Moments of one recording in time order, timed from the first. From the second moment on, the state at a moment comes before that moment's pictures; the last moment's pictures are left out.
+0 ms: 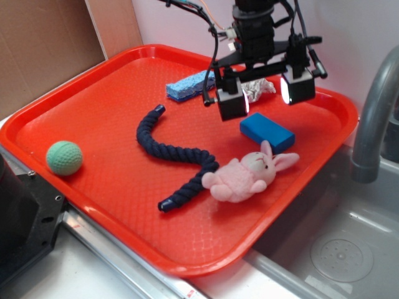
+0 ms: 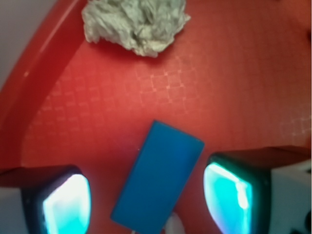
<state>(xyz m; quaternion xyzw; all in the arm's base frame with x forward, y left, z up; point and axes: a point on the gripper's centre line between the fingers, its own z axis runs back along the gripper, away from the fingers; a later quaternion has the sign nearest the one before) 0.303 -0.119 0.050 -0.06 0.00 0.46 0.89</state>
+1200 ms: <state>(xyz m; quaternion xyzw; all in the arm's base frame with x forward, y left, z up) 0.264 -0.036 0.120 0.00 -0.12 0.12 0.99</state>
